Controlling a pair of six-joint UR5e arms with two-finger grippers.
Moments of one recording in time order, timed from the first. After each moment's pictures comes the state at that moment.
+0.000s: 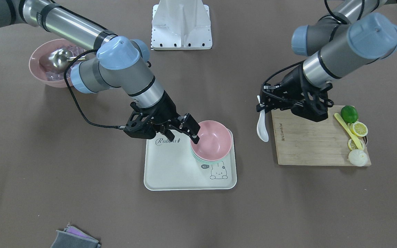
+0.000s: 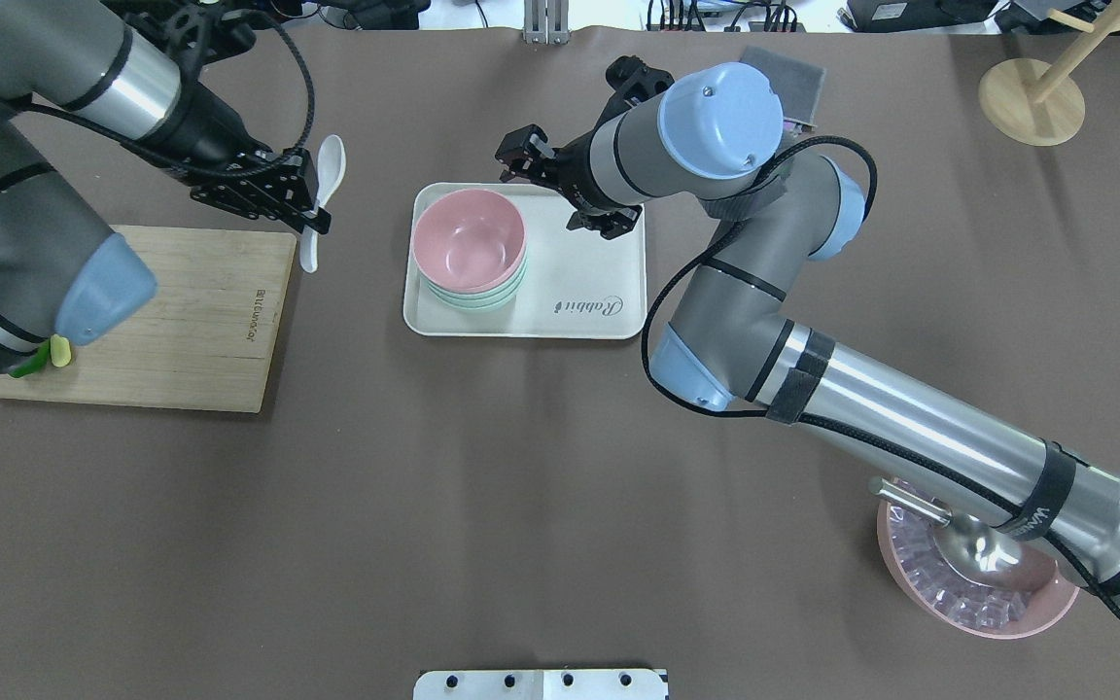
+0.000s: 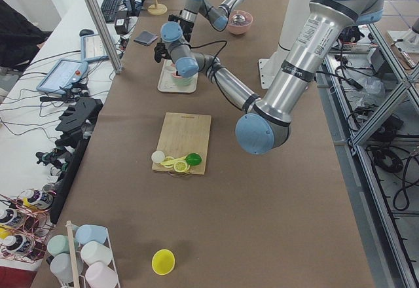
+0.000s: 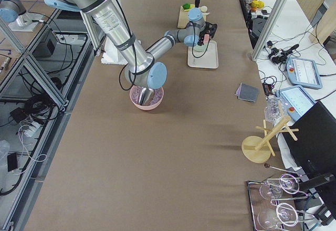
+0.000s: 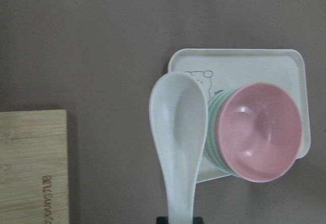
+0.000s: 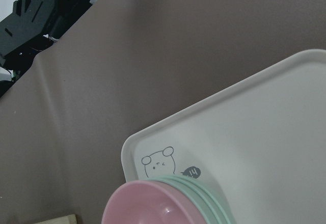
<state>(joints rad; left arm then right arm) -0.93 -2.10 -1.69 -1.93 -2.41 -1.01 0.70 -0.77 1.36 -0.88 1.89 1.71</state>
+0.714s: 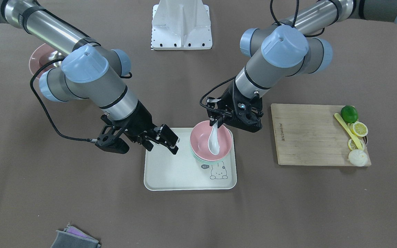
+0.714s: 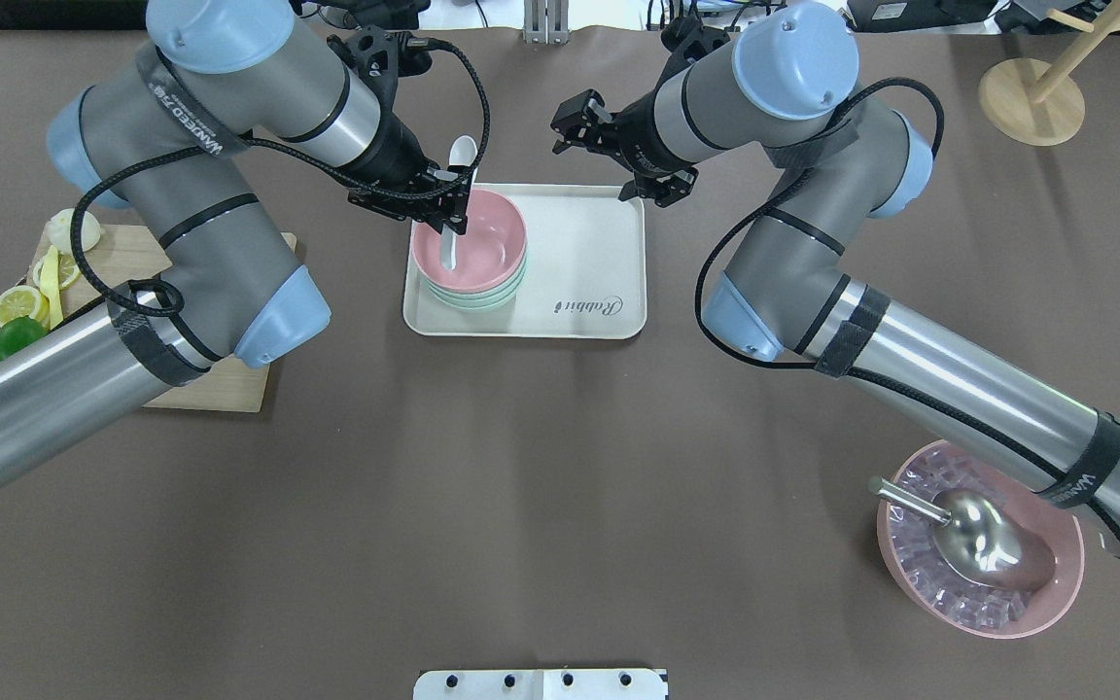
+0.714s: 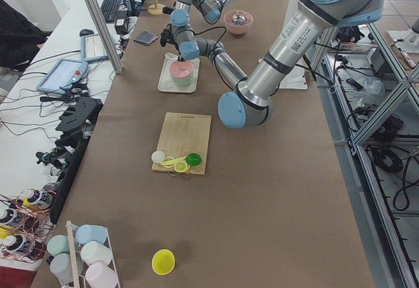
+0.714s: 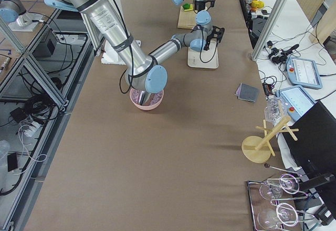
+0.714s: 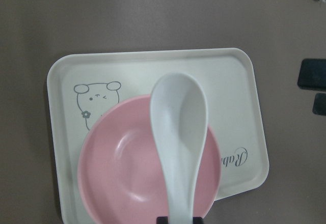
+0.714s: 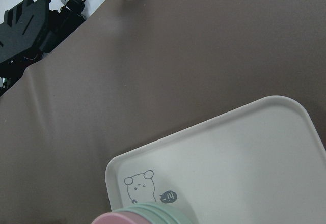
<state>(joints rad) -0.80 -2.31 -1.52 -1.93 -2.19 -1.03 0.78 -0.82 1.36 -0.88 1.99 1.64</state>
